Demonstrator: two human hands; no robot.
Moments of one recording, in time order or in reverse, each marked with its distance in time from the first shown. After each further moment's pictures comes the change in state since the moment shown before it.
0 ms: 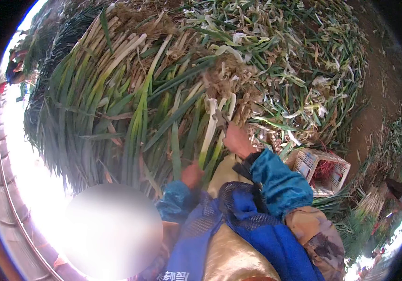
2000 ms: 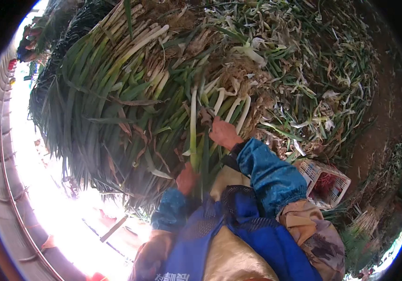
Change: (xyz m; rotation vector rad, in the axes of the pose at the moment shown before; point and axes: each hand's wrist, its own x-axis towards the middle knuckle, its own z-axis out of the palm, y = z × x) left_hand -0.041 -0.031 -0.008 -0.136 0.193 -0.150; right_hand 0.045 -0.060 0.034 -0.049 -0.097 -0.201
